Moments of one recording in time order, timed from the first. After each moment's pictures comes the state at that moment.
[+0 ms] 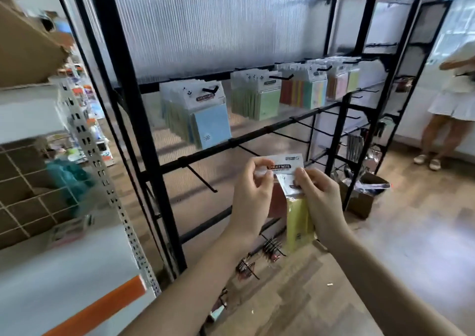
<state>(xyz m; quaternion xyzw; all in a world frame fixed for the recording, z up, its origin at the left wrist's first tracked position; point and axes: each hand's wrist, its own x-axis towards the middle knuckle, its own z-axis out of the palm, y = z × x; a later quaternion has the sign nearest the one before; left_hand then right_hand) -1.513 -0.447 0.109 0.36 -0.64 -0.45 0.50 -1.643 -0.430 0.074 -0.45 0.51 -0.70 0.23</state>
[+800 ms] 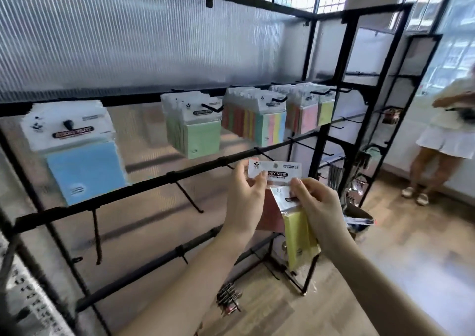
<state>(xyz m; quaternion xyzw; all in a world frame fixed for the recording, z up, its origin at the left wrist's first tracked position) -1.725 -0.566 0.113 0.37 -0.60 -0.44 0.55 -1.849 -0.519 0.098 -0.50 0.53 -0.65 0.23</state>
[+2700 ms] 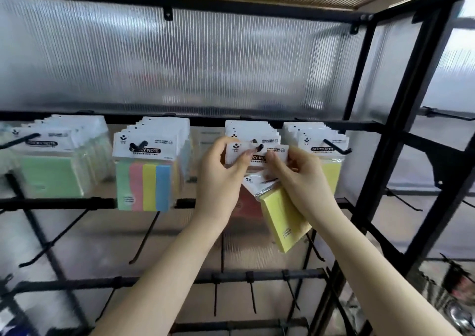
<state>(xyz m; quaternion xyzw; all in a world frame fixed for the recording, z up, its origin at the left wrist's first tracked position) -2.001 -0.762 0.176 0.48 -0.54 -0.08 0.69 -2.133 -0.801 0.184 -0.73 0.34 -0.52 0.27</state>
